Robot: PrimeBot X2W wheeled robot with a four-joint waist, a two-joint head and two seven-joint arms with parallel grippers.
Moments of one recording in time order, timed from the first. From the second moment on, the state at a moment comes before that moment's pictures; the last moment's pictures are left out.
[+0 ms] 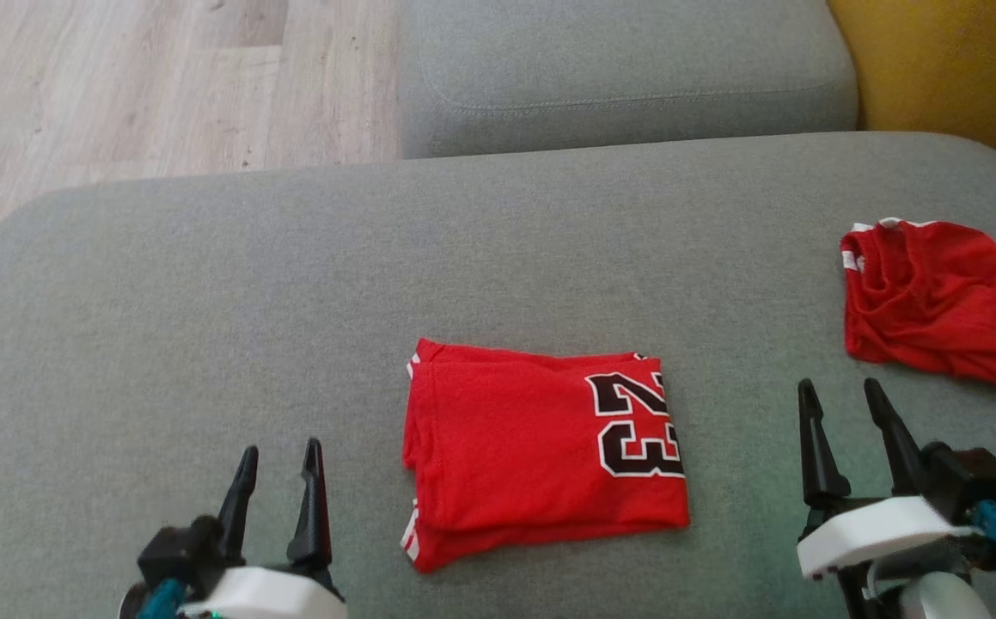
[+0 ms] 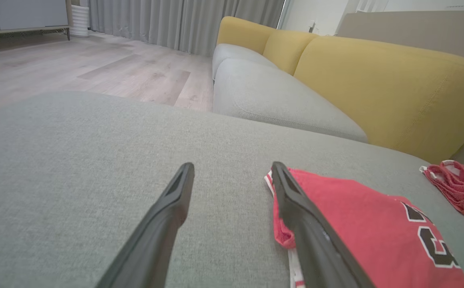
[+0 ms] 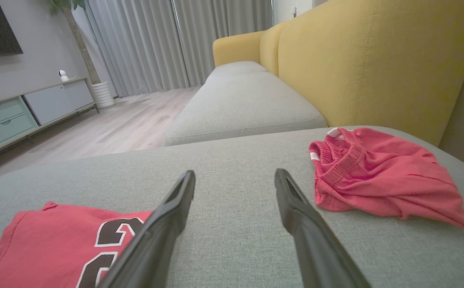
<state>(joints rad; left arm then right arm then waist) -0.02 0.26 -0.48 0.22 -0.65 0.17 -0.24 0.02 -0.05 -0.02 0.25 0.16 0.12 -0.16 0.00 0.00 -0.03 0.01</state>
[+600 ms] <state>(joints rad) 0.01 0.29 -0.47 0.24 -0.63 0.17 -0.25 0.03 -0.05 -0.01 0.25 0.16 0.12 -0.15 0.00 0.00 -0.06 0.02</state>
